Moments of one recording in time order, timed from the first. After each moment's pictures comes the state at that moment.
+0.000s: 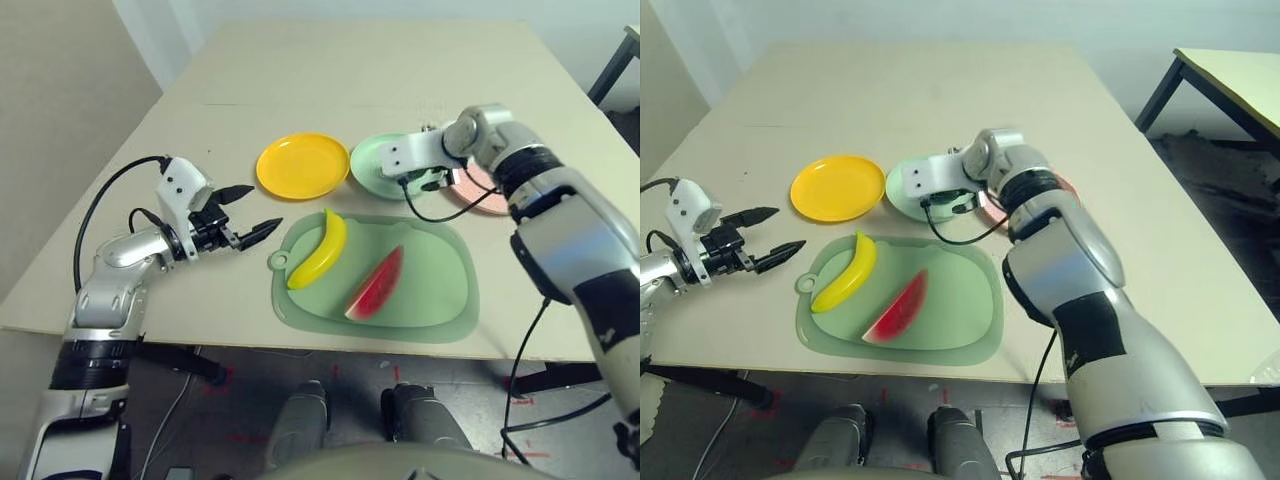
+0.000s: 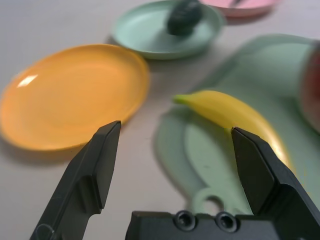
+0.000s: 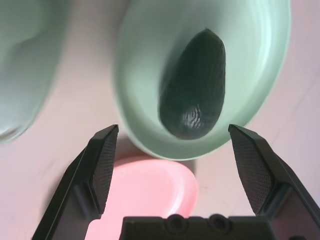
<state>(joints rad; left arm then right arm) -0.26 0.73 0.10 0.10 -0.38 0.13 -1.12 -1.45 -0.43 0.60 1.22 -0.58 -0.46 1.26</state>
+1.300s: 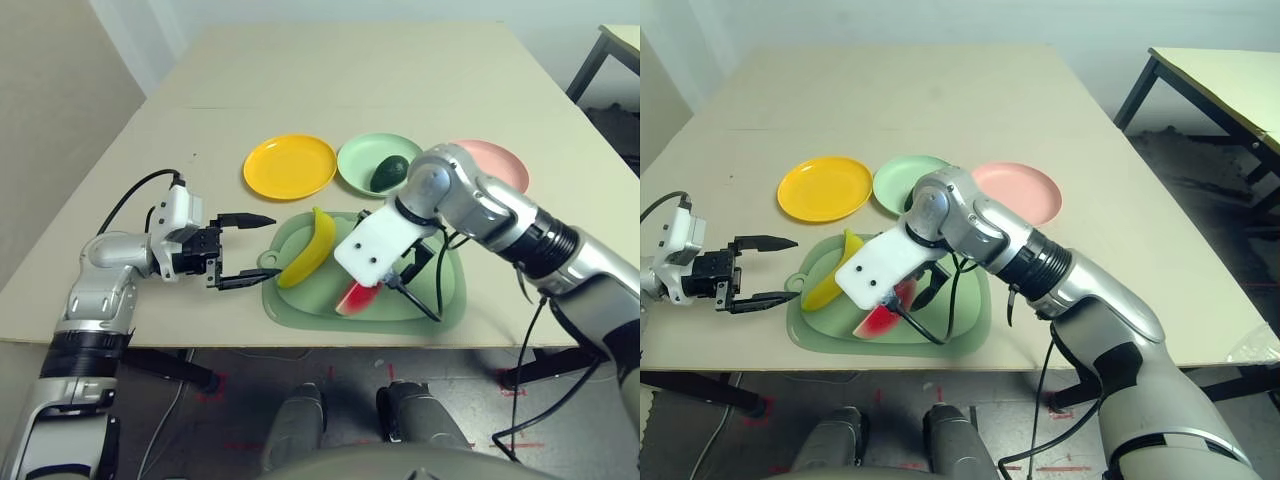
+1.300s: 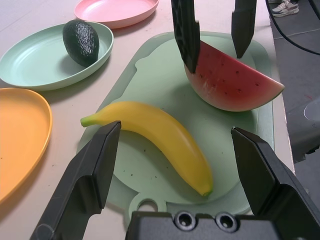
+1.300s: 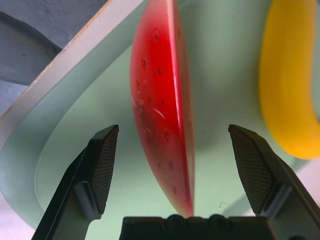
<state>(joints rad) -0.28 0.76 0.10 0.20 -0.42 -0.06 -1.42 -1.05 -0.49 0.82 0.09 -0.24 0.10 1.61</state>
